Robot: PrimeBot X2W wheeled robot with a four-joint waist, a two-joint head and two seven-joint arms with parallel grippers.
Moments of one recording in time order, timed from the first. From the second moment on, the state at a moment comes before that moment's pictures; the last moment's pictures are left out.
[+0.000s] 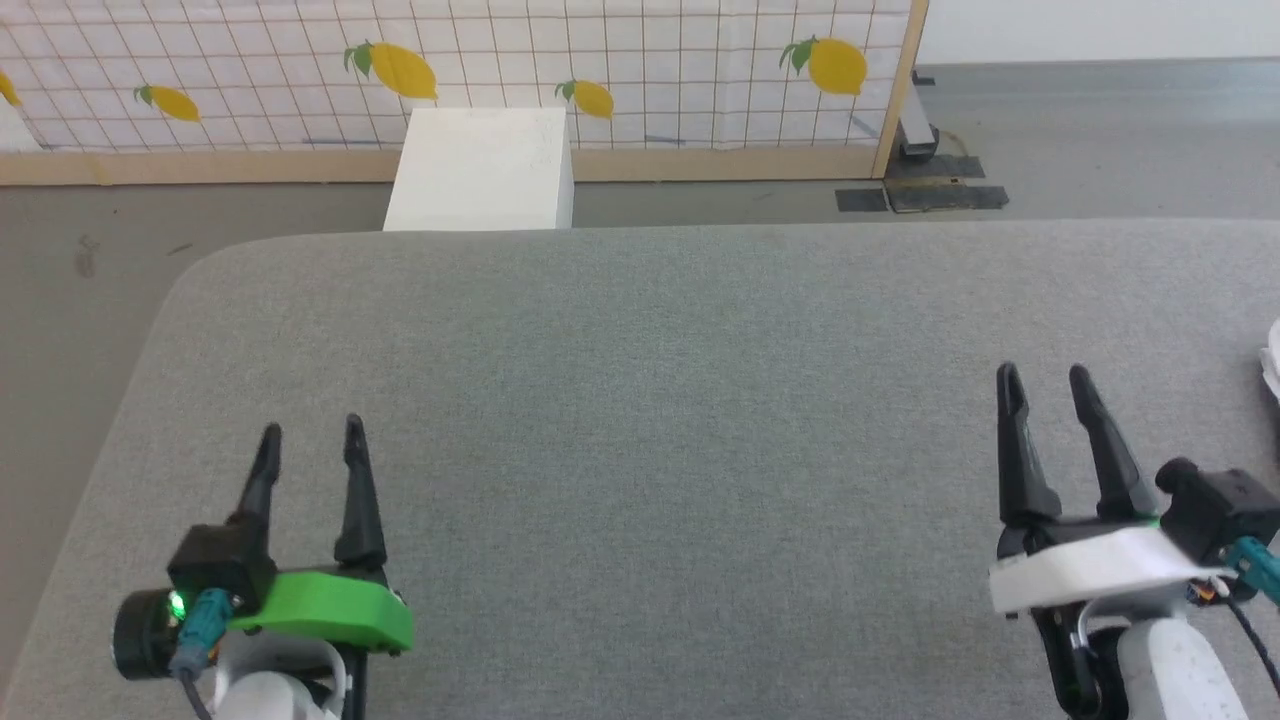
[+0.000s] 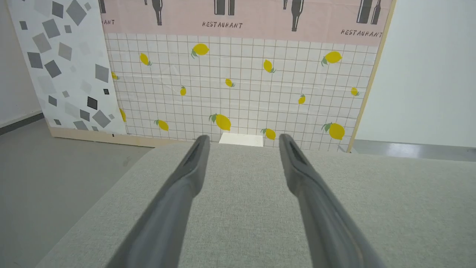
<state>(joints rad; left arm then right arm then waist) -0.06 0.09 0.04 0.09 -0.15 -0.02 -0.25 -0.12 -0.05 -0.03 0.16 0.29 0.13 -0.26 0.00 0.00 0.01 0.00</state>
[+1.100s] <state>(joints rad) -0.01 0.07 -0.03 0.21 -0.16 0.00 -0.24 -0.02 -0.05 -0.01 0.21 0.25 0.13 -0.25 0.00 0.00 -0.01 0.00</state>
